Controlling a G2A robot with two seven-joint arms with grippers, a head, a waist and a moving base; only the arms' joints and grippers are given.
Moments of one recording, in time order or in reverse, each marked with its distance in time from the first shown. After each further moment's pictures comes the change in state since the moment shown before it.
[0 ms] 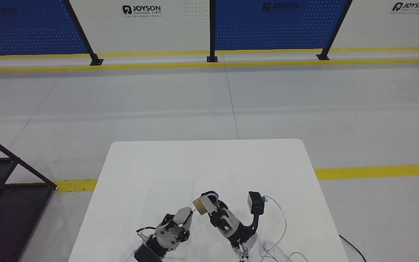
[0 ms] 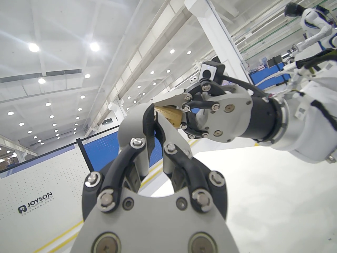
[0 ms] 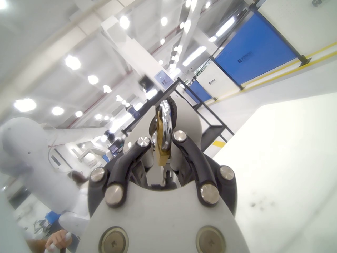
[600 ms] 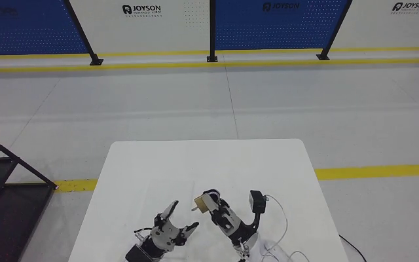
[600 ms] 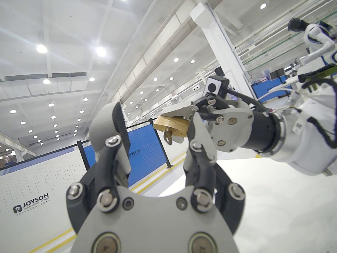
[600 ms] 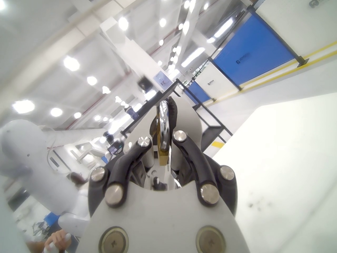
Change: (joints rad) left arm 0.011 0.012 0.002 -0.009 -0.088 -0.052 0.048; right arm 0.001 0.003 0.009 -0.003 0.003 0.000 -0.008
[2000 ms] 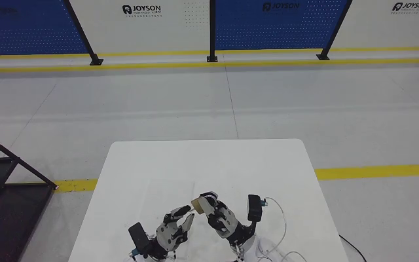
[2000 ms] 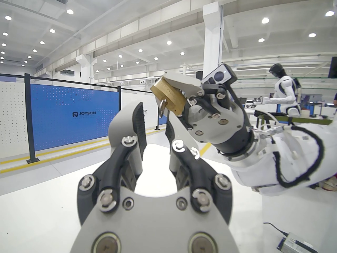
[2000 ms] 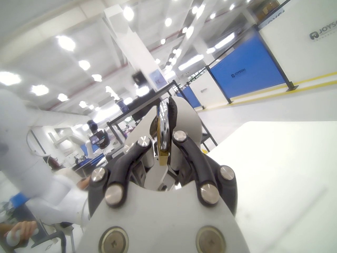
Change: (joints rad) left arm 0.007 0.024 0.065 0.024 -0.240 -0.356 -0.186; right arm 0.031 -0.007 -0.030 0.043 -0.268 0.013 -0.186
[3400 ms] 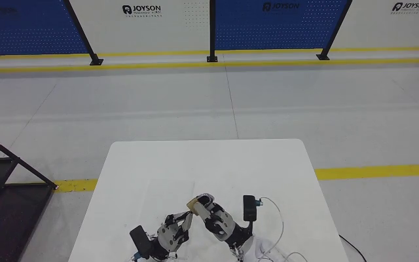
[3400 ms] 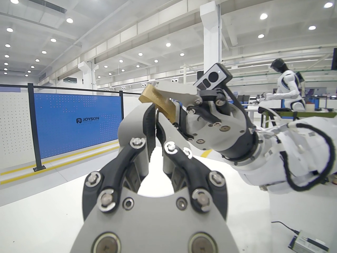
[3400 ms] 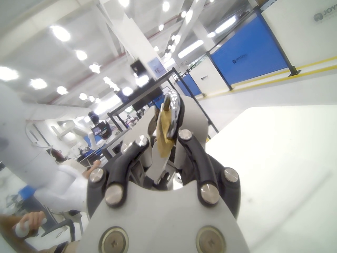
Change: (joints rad) left arm -0.021 0.017 0.036 0.006 0.013 0.072 0.037; right arm -0.009 0.014 -0.002 -0.019 0.048 0.012 0.107
